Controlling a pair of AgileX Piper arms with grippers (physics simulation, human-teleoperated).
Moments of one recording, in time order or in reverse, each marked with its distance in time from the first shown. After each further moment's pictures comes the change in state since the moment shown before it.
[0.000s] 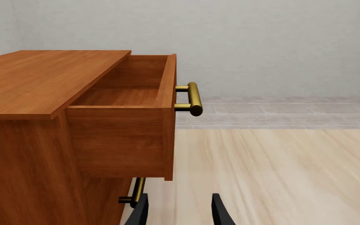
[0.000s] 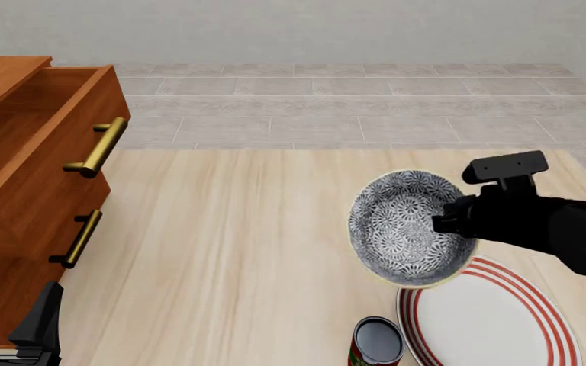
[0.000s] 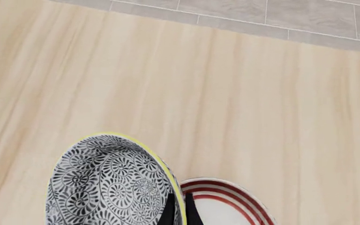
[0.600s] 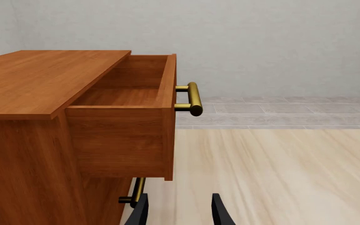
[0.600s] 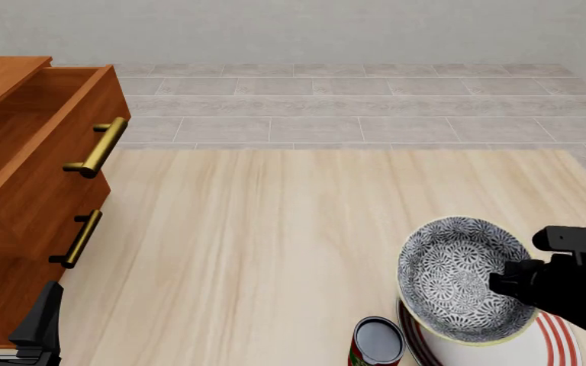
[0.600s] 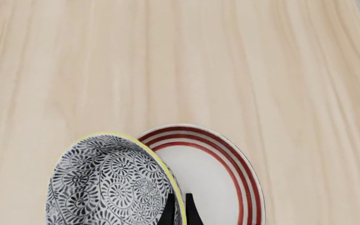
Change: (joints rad) left arm 0.000 0.000 0.000 0.000 0.000; right arm -0.215 -0.315 0.315 0.015 0.048
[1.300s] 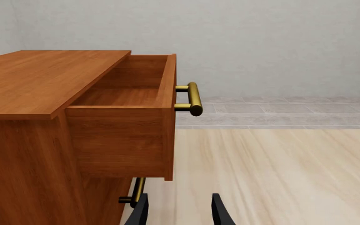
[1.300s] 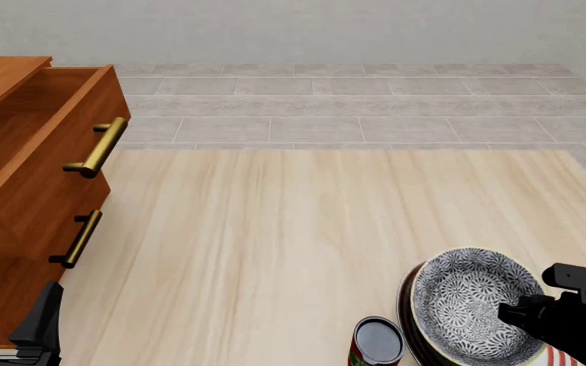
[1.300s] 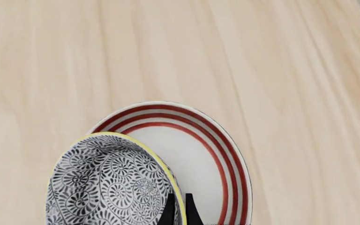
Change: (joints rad) left arm 0.000 0.000 0.000 0.000 0.000; right arm -0.137 0.024 0.181 -0.152 0.005
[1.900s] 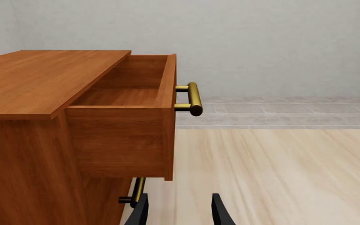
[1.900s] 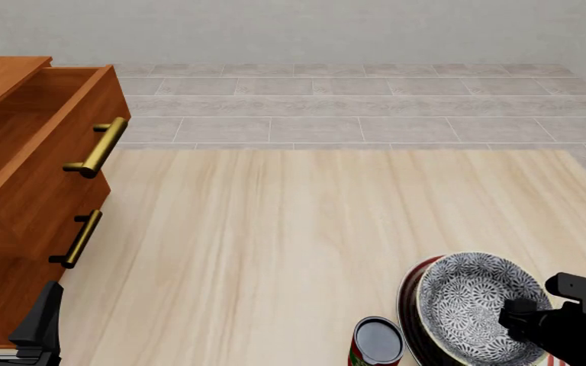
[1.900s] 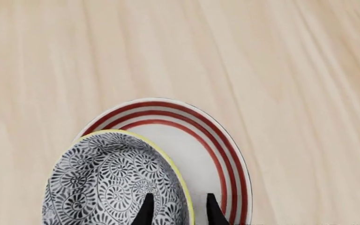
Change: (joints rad) left arm 0.000 0.000 0.000 0.000 0.000; right arm -0.032 0.022 0.058 -0.082 0.030
